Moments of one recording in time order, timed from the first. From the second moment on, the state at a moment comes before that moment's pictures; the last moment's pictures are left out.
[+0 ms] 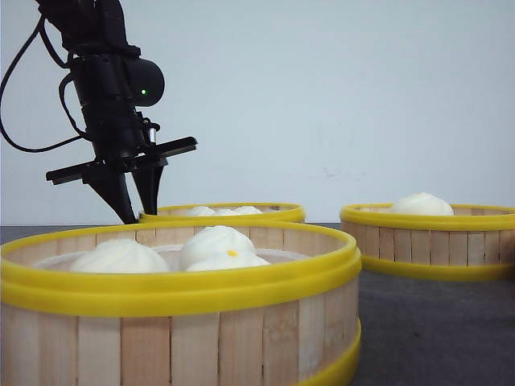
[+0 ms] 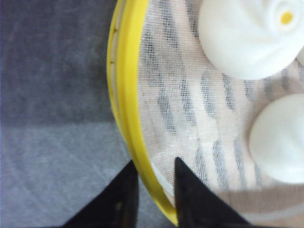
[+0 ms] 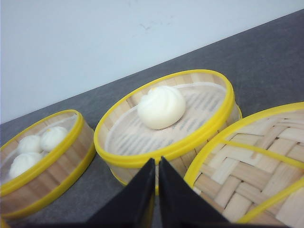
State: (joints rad) left arm -0.30 2.04 1.70 -0.98 0.17 -0.35; right arm 0.12 0.01 0.02 -0.09 -0.06 0.45
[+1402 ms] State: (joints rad) left arm -0.39 1.71 1.81 -1.43 0.24 -0.08; right arm 0.12 0.01 0.02 -0.17 -0.14 0.45
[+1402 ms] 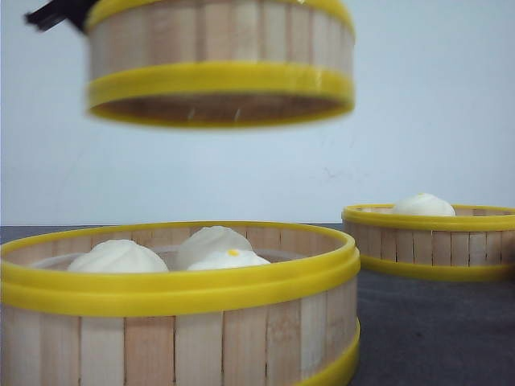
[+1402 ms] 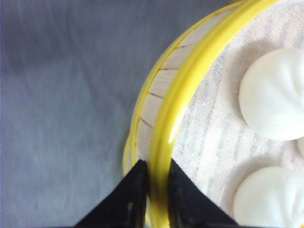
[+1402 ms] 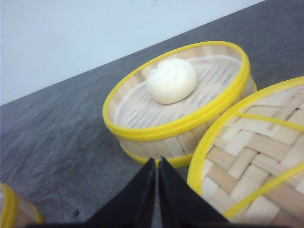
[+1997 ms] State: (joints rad) left arm -0.43 1.52 1.29 -1.16 0.24 -0.10; right arm 0.12 0.01 0.02 -0.17 -0.16 0.45
